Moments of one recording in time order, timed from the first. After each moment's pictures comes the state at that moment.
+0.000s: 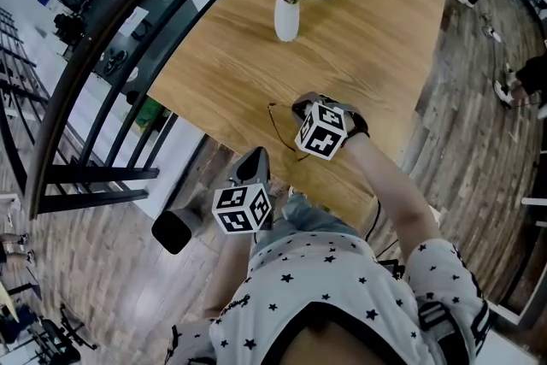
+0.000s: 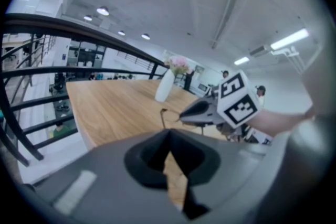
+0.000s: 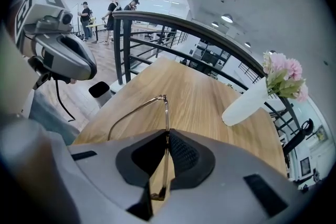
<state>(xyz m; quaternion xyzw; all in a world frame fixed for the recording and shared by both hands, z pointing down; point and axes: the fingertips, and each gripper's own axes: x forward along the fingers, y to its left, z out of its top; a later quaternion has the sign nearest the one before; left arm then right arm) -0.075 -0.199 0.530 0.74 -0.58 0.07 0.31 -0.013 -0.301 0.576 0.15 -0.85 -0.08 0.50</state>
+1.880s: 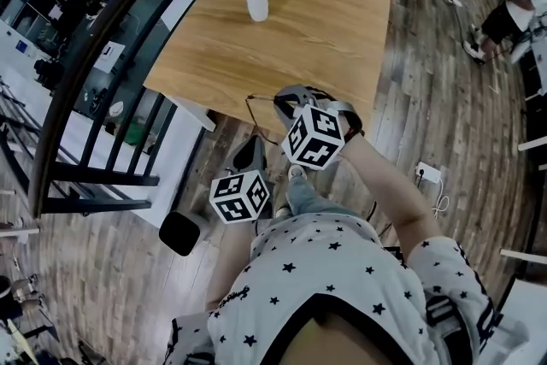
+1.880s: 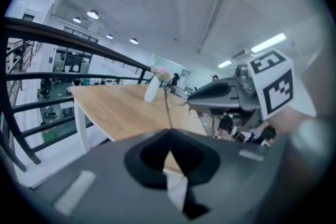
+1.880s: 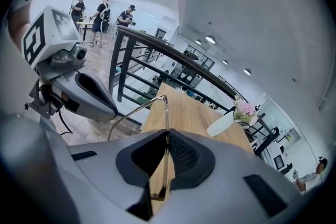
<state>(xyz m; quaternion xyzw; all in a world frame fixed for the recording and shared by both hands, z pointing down) -0.070 -0.087 0.497 0.79 -0.54 0.05 0.28 -0.026 -0.149 0.462 0.26 -0.85 -0.15 0.44</state>
